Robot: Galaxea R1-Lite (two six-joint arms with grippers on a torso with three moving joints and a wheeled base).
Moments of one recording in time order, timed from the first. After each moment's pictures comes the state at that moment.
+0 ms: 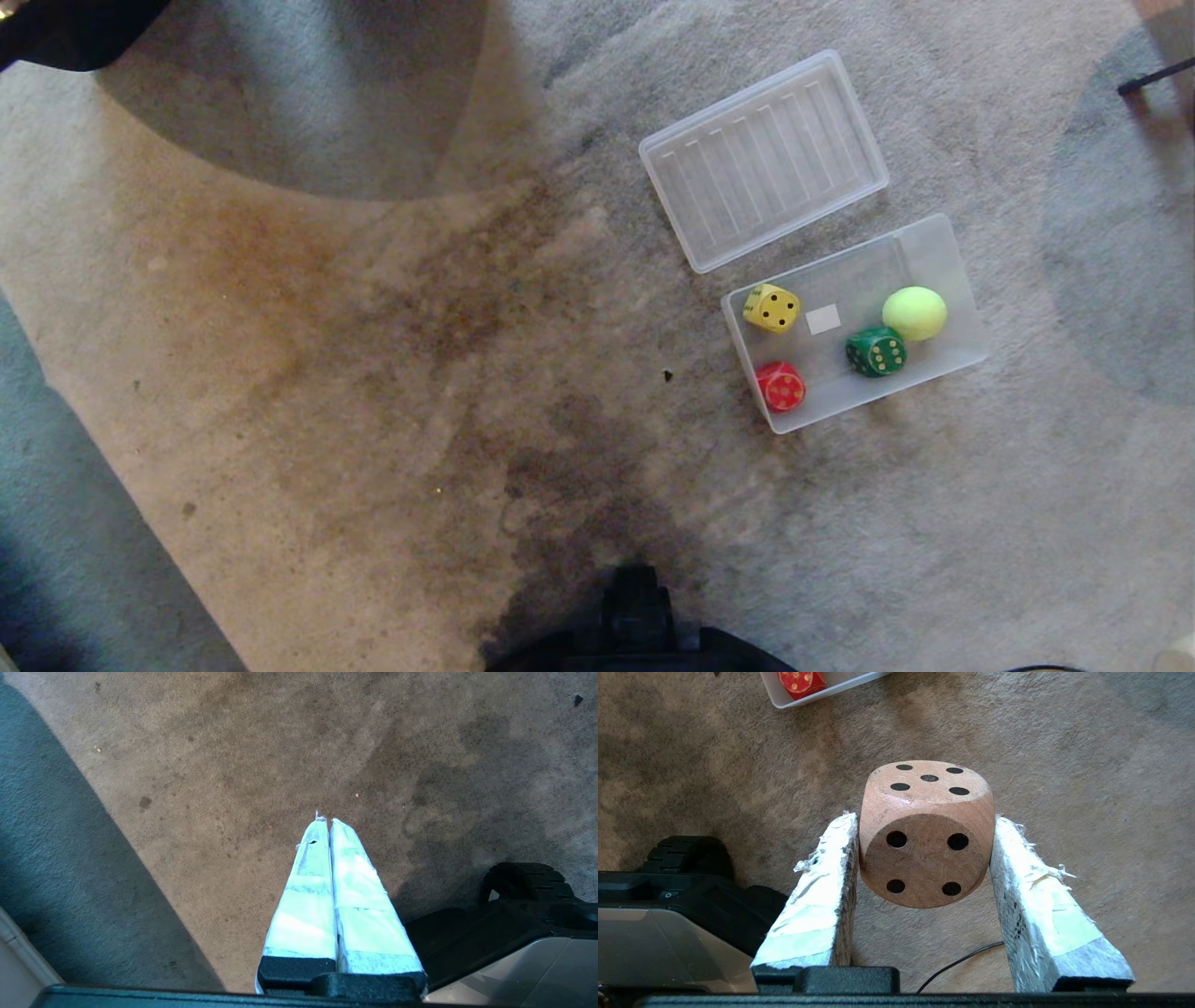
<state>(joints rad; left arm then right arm) 0.00 0.00 0.00 0.01 0.01 0.00 0.00 0.00 0.00 0.00 0.01 -0.06</state>
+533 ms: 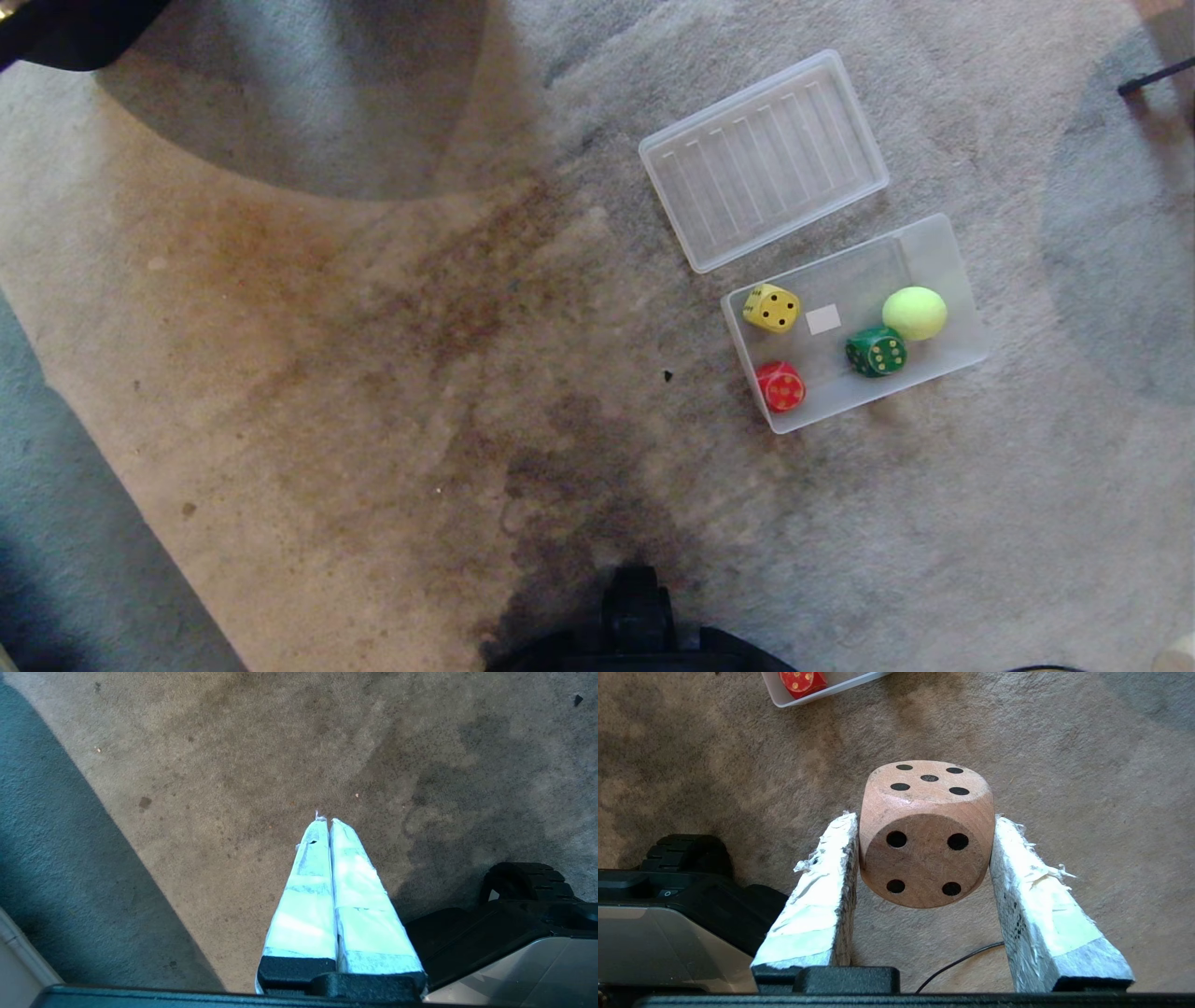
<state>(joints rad) 0.00 0.00 0.00 0.01 0.01 0.00 0.00 0.00 0.00 0.00 0.01 -0.07</state>
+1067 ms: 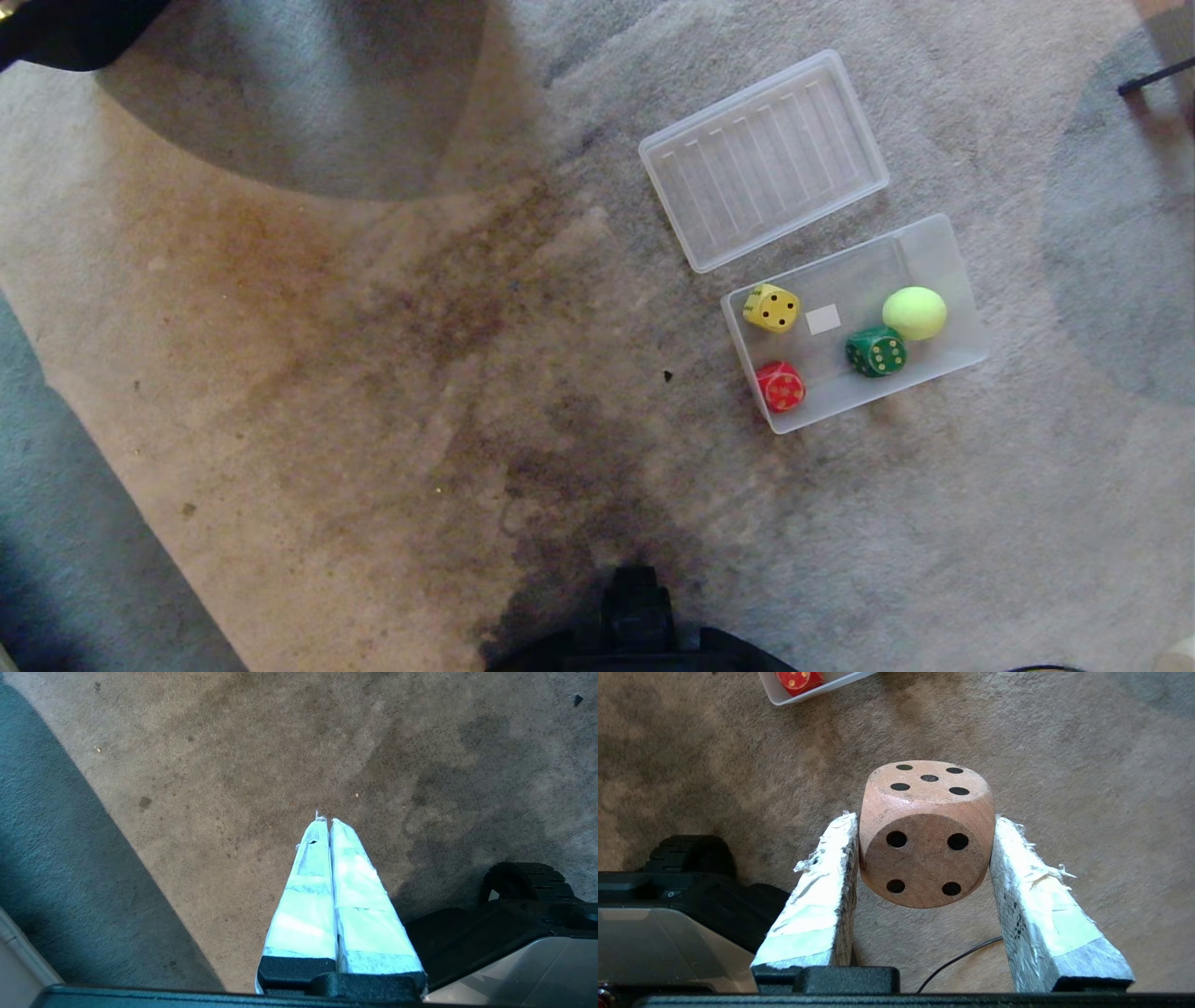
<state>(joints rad) 0.00 0.00 0.00 0.01 0.01 0.00 0.00 0.00 -0.01 0.02 0.00 -0.04</state>
